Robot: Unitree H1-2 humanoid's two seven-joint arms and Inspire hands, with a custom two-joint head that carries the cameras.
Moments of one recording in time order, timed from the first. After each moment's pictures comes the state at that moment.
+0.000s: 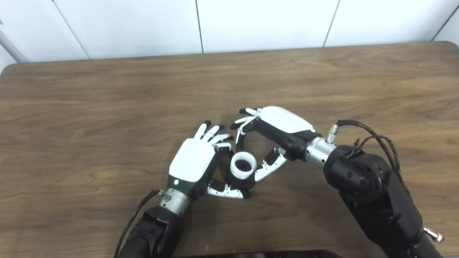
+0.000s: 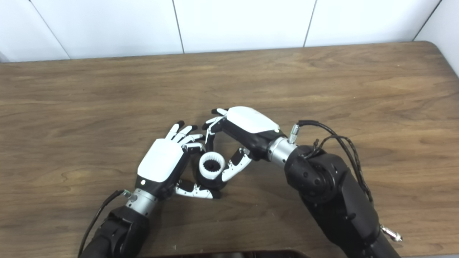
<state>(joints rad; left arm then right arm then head) 0.04 0.20 -0.46 -0.22 1.08 -0.01 -0.01 -0.25 -0.29 0.42 -0.55 -0.77 0.39 0.71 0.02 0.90</state>
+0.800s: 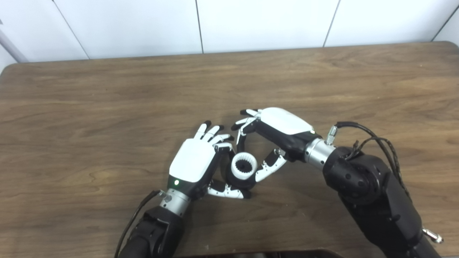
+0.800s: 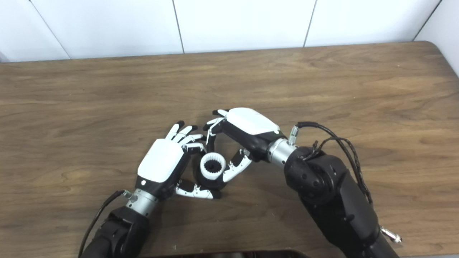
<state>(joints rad) 0.04 0.20 -0.46 -0.22 1.09 -0.01 -0.01 -0.24 -0.29 0.42 -0.55 -0.78 0.38 0.71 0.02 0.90</state>
